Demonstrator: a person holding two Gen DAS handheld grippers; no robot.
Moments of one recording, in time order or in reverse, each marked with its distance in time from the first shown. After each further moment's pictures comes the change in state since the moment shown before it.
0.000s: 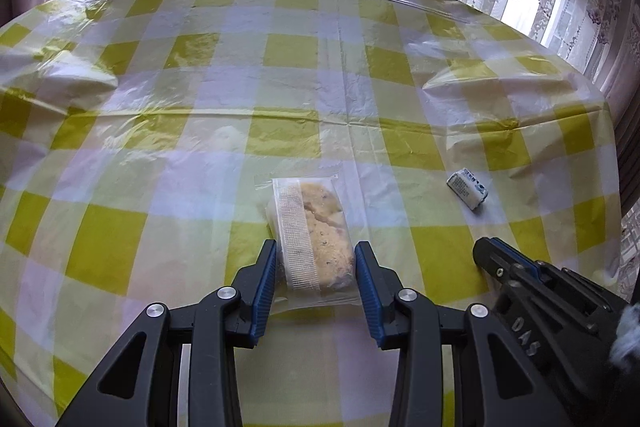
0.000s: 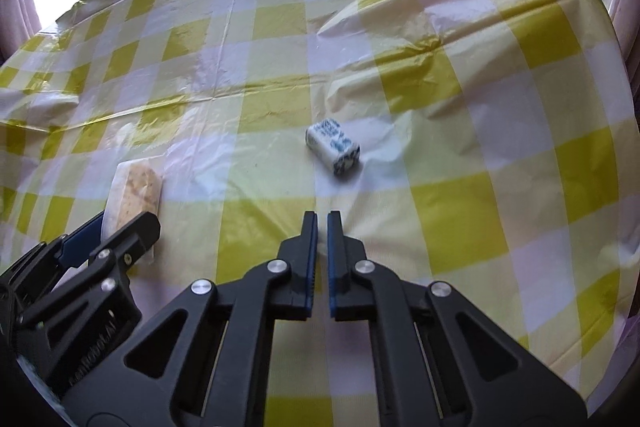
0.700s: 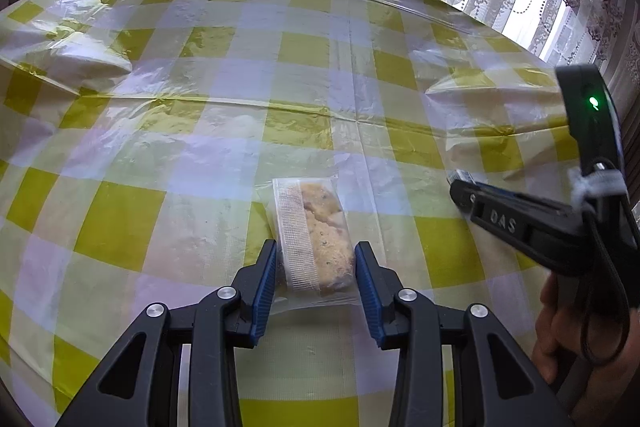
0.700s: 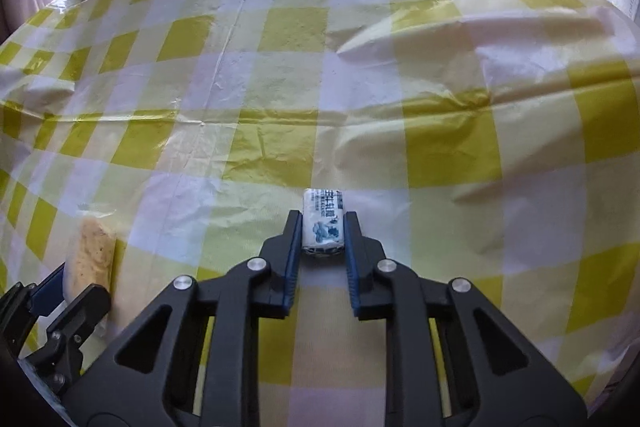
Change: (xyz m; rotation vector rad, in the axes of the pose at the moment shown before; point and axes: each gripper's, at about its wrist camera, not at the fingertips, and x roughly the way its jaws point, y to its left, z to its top) left arm -0.010 0.011 -0.008 -0.043 -0.008 -0.030; right arm 0.037 -0.003 0.049 -0.137 0.044 0.029
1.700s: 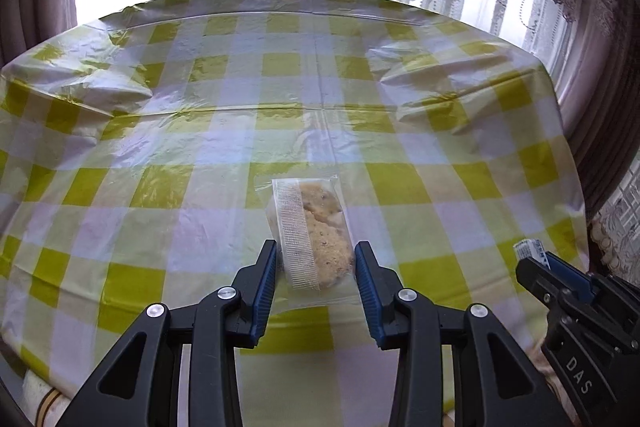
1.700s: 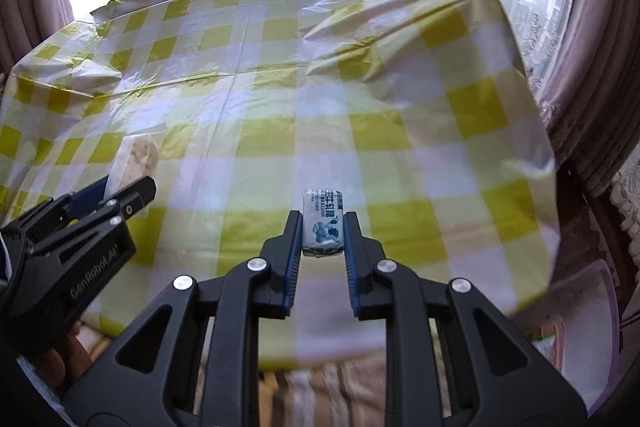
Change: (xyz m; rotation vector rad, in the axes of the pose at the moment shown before) left arm -0.078 -0.032 -0.053 0.137 -0.054 0.042; right arm -0.150 -0.006 -0.134 0.109 -0.098 -0.080
